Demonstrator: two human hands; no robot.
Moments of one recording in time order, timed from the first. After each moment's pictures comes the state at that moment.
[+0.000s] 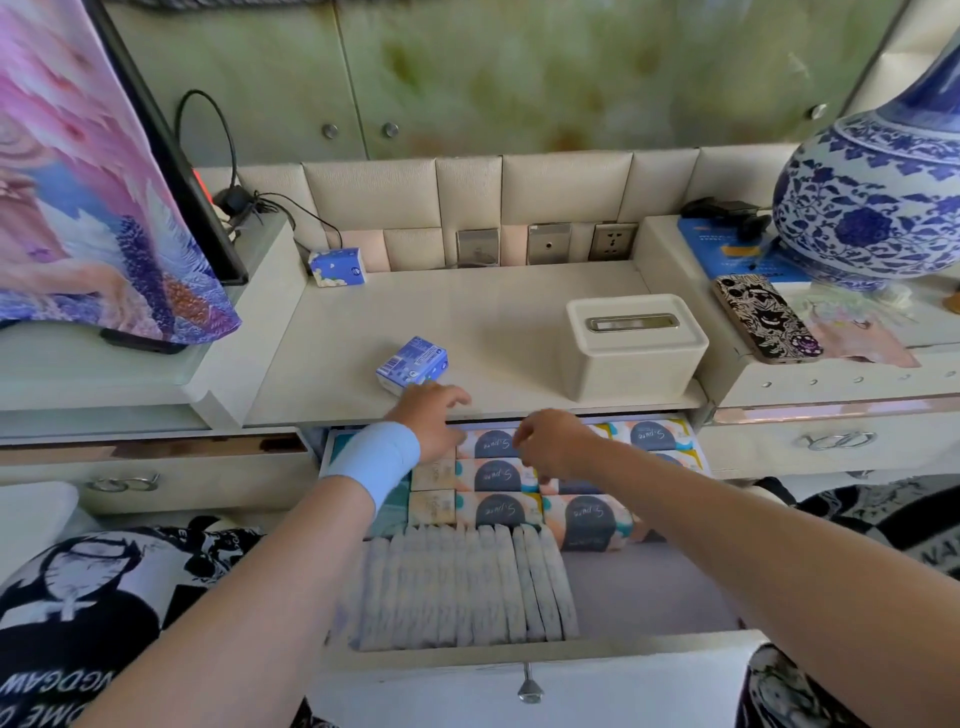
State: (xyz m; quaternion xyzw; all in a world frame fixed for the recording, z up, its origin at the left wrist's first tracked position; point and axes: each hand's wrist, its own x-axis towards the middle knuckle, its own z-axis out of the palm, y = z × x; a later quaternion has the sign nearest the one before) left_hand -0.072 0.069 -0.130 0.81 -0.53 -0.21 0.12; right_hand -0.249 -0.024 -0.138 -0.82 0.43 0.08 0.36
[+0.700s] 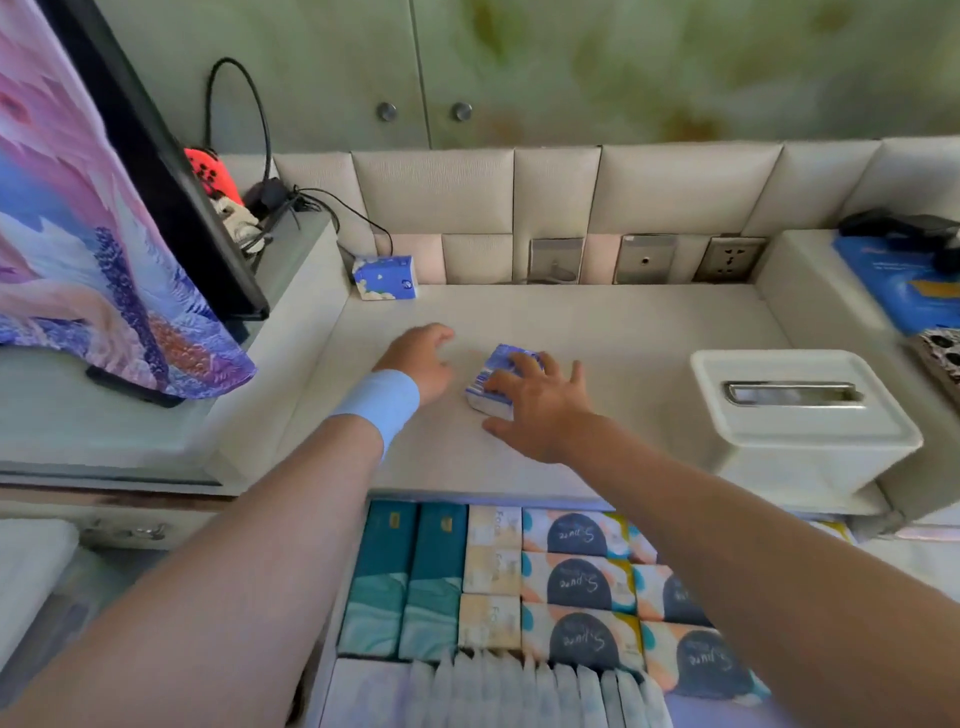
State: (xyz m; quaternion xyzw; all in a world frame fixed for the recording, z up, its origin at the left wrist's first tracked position) left_hand 0.098 -0.030 -0.144 0.87 -0.42 -0.15 0.21; right_hand -0.076 -0.108 -0.165 -0.96 0.29 0.04 0.05
